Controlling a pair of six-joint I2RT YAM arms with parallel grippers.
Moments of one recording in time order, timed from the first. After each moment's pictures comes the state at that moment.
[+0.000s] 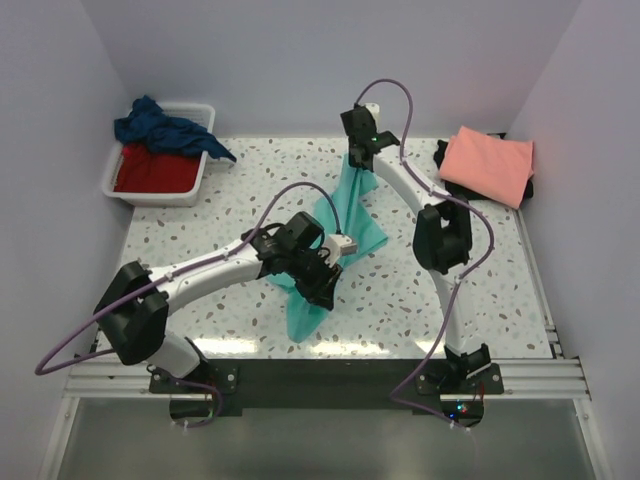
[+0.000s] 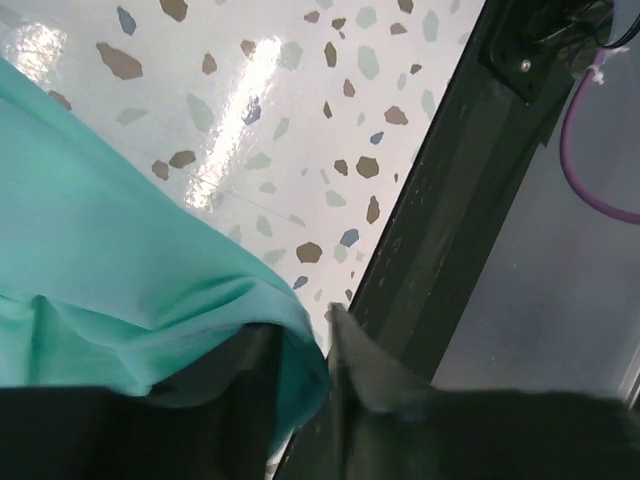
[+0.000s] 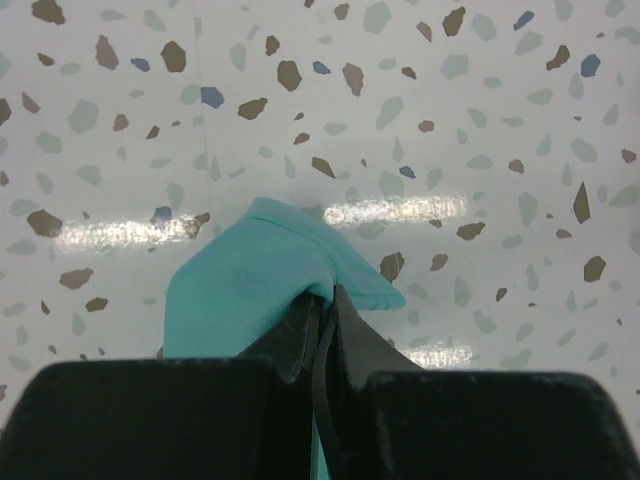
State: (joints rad) left arm -0.83 1.51 1.05 -0.55 0.54 -0.09; right arm 0.45 2.34 2.21 -0.66 0.44 0.32
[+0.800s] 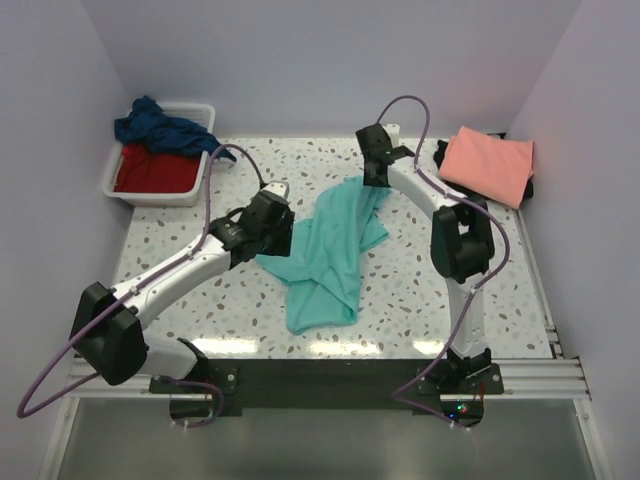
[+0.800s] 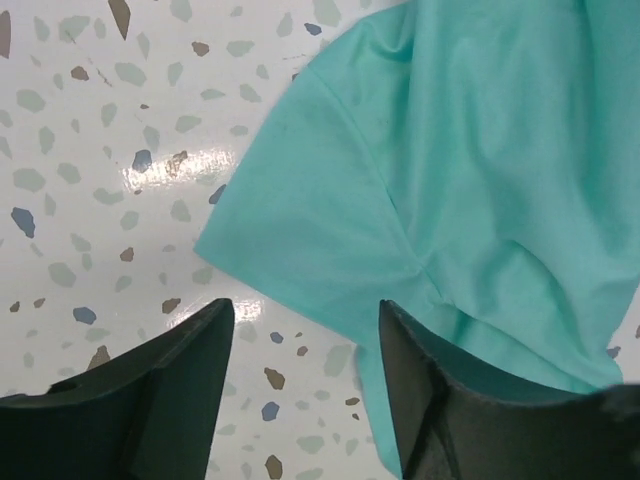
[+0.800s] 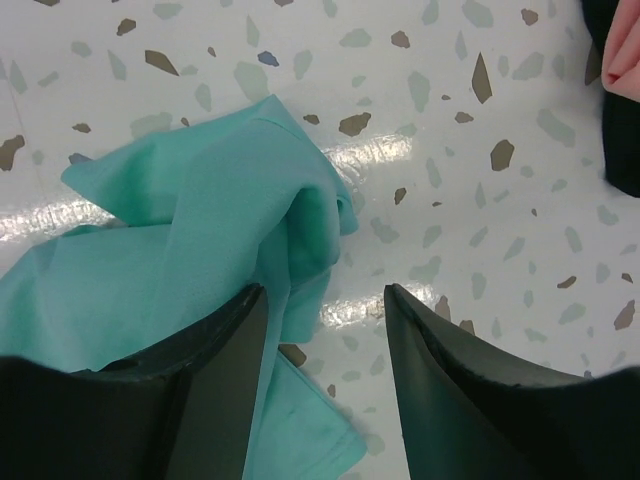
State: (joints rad) left arm -0.66 1.35 1.05 -0.58 -0.28 -0.40; right arm 0.41 2.18 1.85 -0.63 0.52 0.39
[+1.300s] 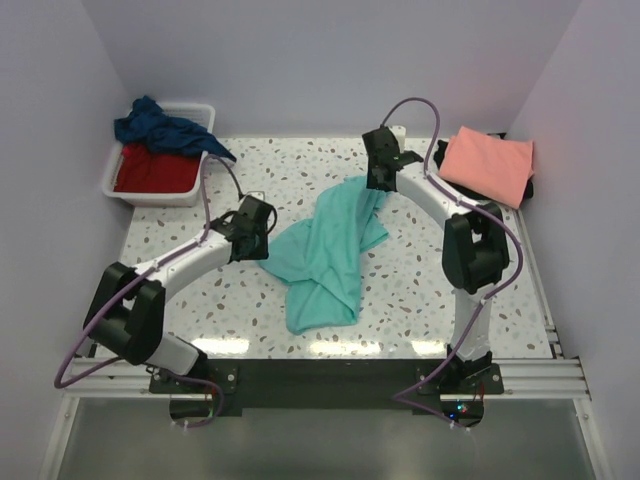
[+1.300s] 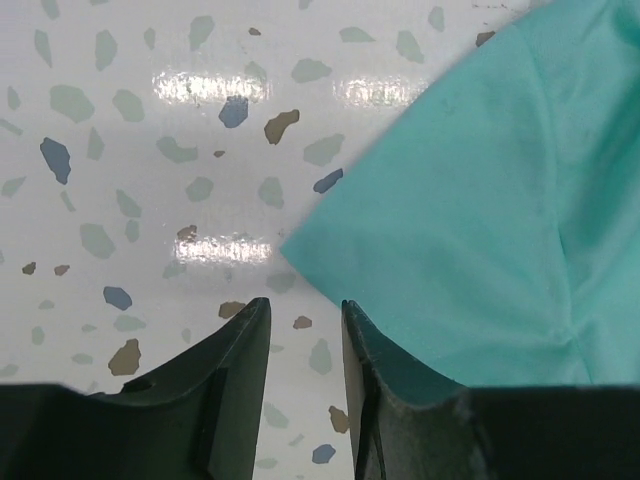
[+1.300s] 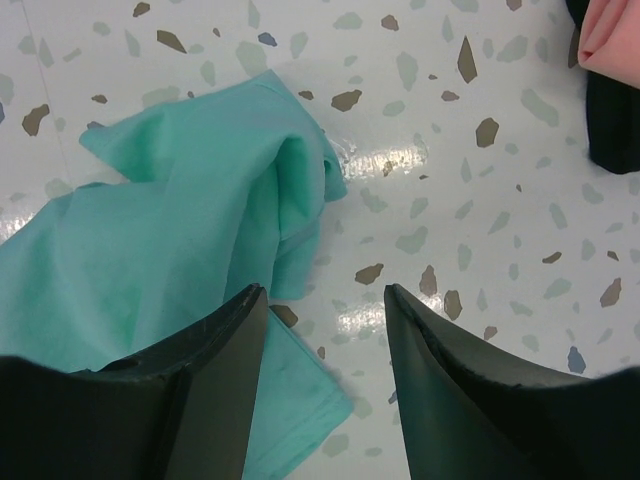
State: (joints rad) left arm -0.50 1.47 0.92 -0.50 -0.30 -0.46; right arm 0.41 2.03 1.71 -0.58 0.49 0.39
